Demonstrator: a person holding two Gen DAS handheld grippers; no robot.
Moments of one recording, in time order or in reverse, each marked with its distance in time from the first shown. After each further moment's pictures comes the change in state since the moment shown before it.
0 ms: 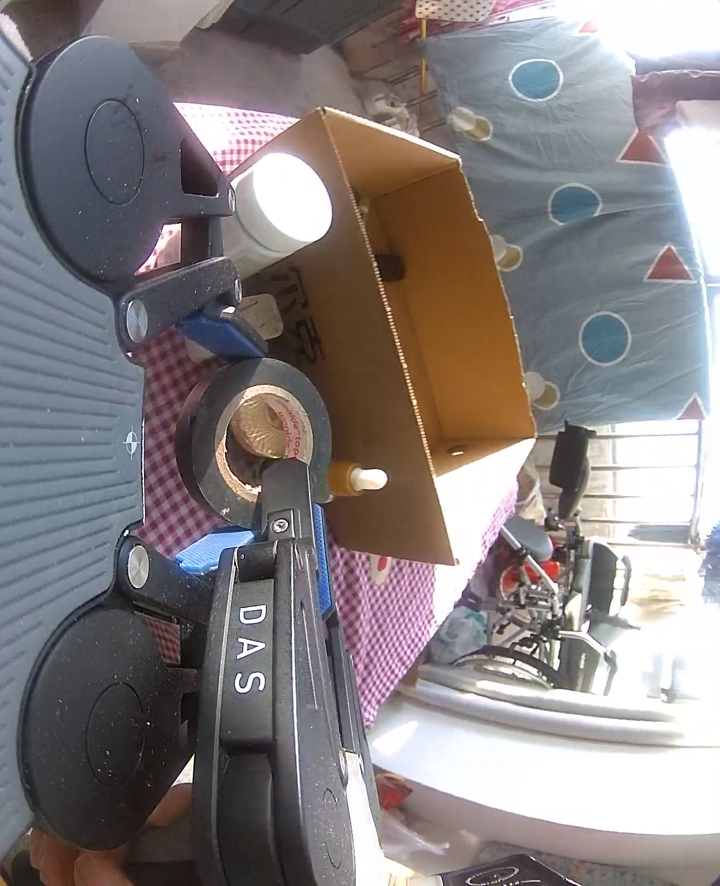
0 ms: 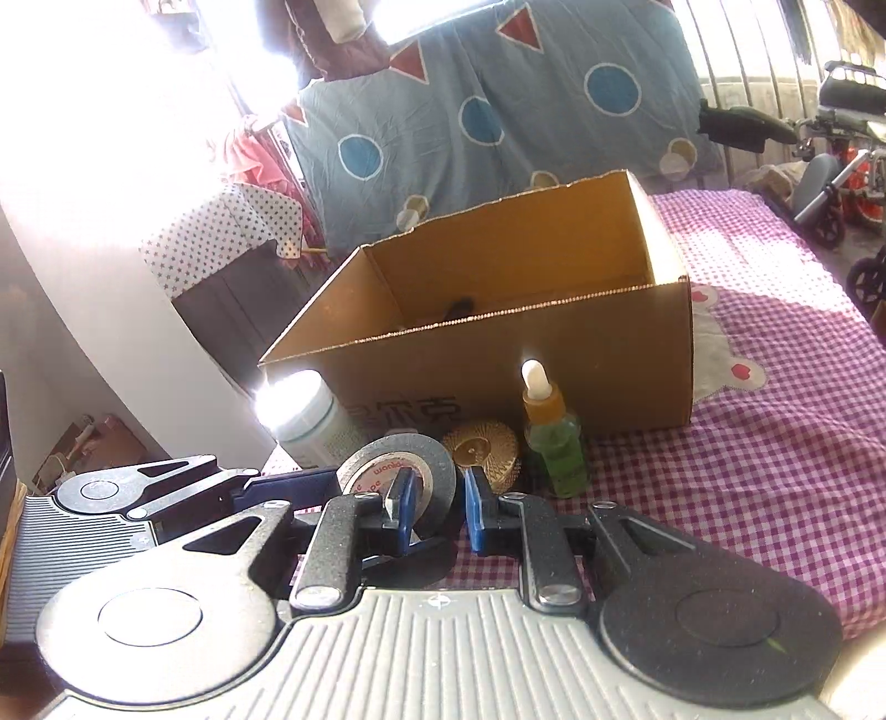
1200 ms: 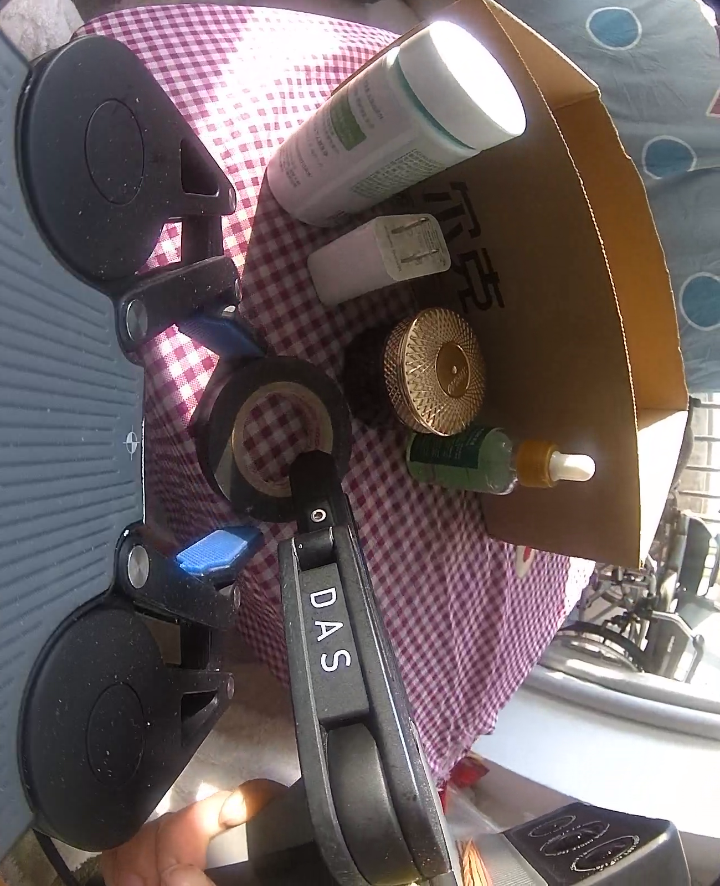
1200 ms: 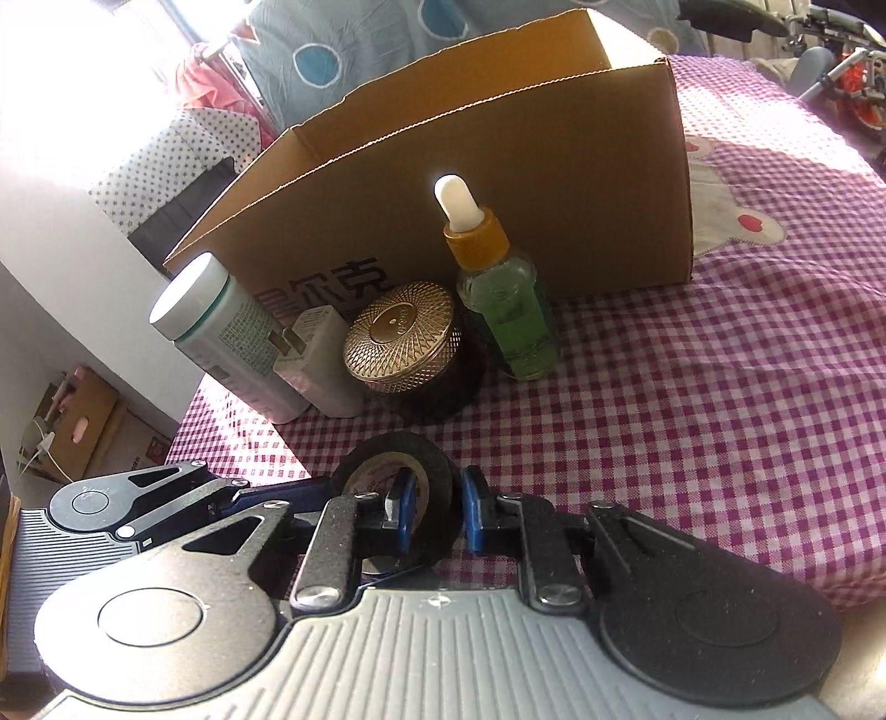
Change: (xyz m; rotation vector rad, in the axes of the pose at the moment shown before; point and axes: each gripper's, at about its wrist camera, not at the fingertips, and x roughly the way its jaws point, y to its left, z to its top) left arm 0.065 -0.004 -0.055 0.005 0.224 -0.105; right arm 0.065 -0.053 -0.049 0.137 0.267 -0.014
